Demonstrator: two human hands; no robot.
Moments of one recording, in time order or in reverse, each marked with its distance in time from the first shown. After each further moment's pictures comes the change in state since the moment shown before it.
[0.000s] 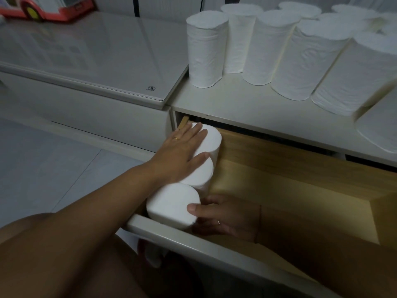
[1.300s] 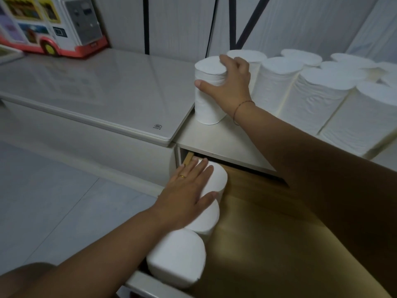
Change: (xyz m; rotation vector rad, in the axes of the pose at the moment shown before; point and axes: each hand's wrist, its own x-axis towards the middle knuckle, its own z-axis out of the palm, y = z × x) left_hand 0.007 -0.006 0.013 0.020 0.086 0.008; right_hand 0.056 -0.269 -0.048 -0.783 1.018 -1.040
